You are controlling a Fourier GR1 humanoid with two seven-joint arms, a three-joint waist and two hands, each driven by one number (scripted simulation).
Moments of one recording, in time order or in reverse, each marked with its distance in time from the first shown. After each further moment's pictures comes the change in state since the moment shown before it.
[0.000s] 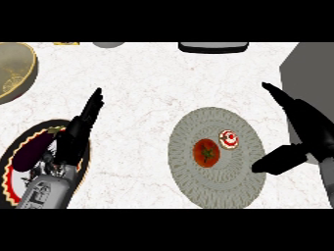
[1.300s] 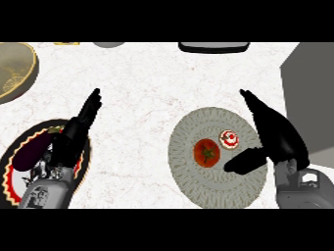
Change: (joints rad) left arm 0.034 -0.074 0.093 -0.062 -0.096 -0.096 0.039; right arm 0.041 0.338 -0.028 0.037 0.373 0.099 0.018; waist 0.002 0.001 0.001
